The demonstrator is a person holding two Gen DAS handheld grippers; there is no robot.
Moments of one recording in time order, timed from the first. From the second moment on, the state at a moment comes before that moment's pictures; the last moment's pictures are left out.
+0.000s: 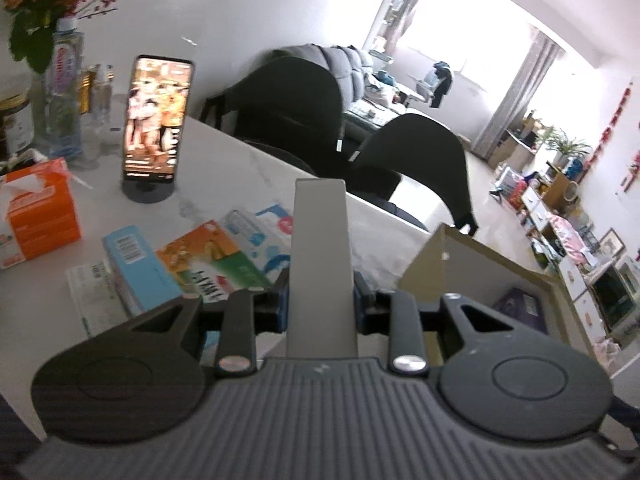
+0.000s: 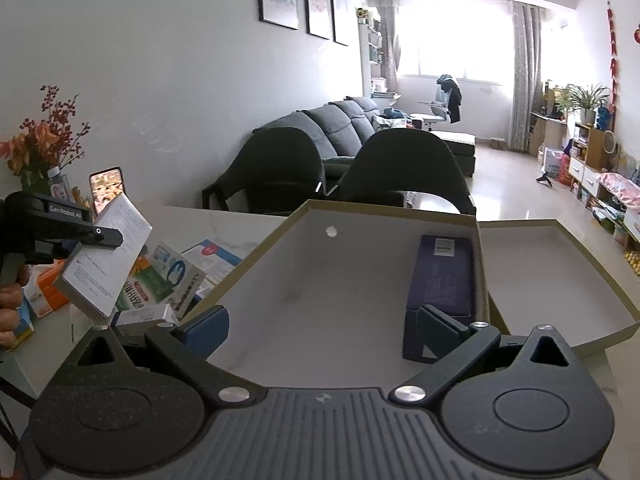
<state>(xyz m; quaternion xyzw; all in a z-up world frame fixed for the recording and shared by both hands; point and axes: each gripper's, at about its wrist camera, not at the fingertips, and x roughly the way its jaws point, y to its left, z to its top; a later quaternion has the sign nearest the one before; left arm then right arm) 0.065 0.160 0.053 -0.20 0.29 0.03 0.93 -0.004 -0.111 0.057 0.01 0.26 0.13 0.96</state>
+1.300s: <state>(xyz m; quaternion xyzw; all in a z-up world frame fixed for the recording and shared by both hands) 0.154 0.024 0.039 -0.10 0.37 -0.13 0.91 0.025 -0.169 0.053 0.06 0.27 0.07 0.96</state>
